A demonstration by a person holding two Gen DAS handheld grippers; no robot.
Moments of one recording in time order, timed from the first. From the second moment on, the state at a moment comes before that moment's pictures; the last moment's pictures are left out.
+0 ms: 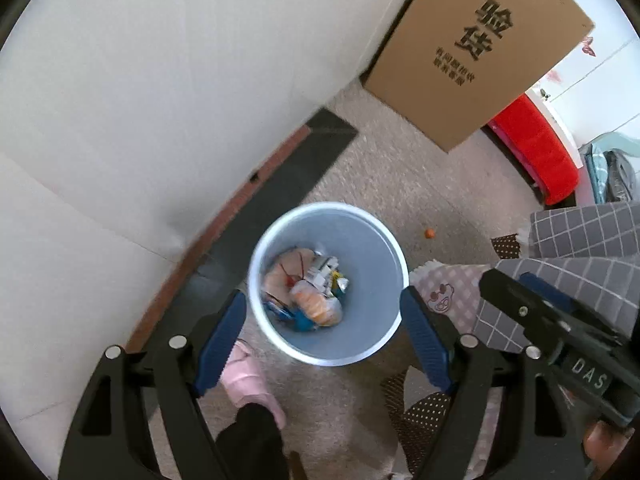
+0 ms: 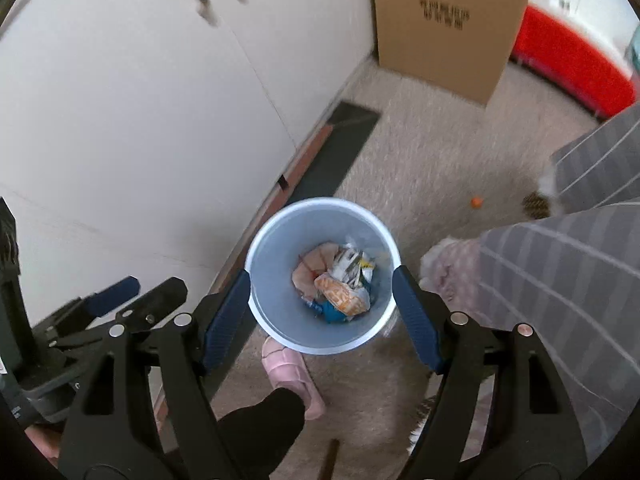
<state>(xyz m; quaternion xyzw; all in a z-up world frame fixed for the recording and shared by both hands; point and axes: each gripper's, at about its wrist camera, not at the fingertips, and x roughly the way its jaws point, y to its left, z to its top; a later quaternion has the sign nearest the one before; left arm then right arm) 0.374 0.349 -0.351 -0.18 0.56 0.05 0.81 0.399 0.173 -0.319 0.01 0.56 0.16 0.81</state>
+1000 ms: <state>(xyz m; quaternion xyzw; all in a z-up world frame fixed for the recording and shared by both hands) 0.028 0.138 0.049 0.01 0.16 0.04 0.99 -0.002 -0.051 0.050 -0.01 0.14 0.13 0.98</state>
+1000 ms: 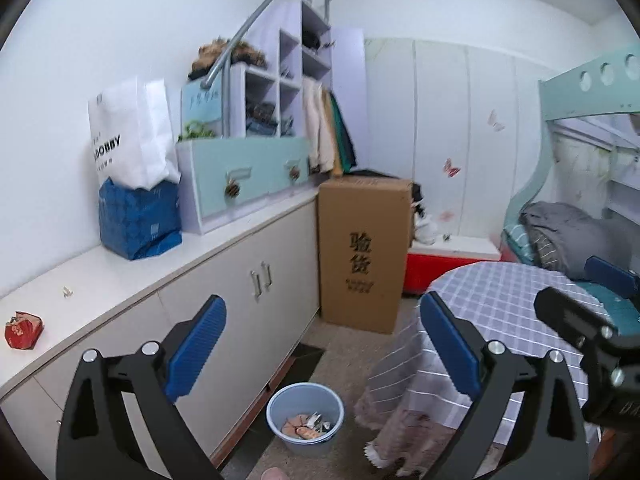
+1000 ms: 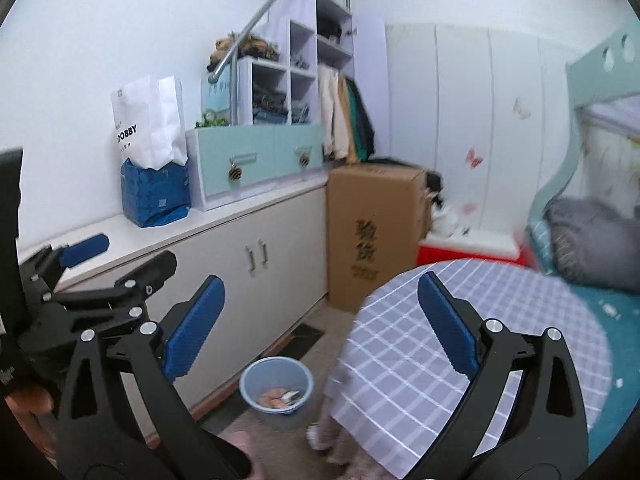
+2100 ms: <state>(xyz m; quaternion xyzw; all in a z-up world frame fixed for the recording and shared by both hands) -0.081 0.071 0.053 0.02 0.11 -0.04 0.99 -0.116 -0.123 0.028 0.03 0.10 0.04 0.99</state>
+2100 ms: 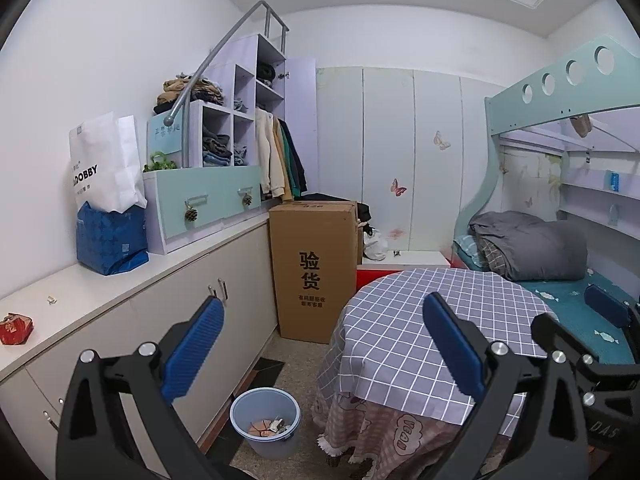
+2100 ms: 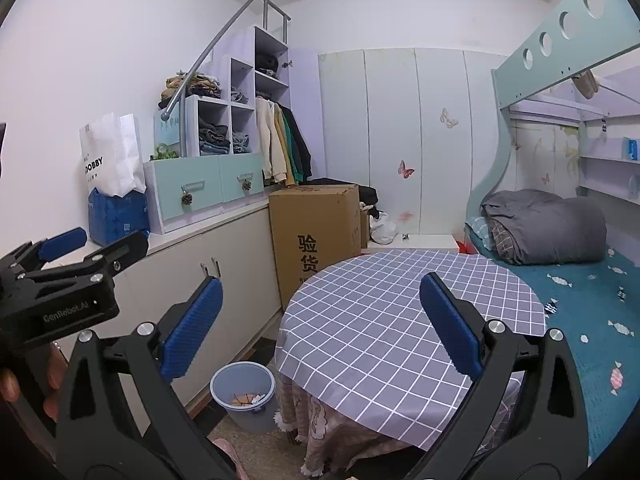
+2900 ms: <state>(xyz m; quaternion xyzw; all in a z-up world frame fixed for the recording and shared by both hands) -0.077 0.068 0.045 0.02 0.11 -0.05 0.99 -0.113 -0.116 0.016 0.04 0.12 0.03 0.99</state>
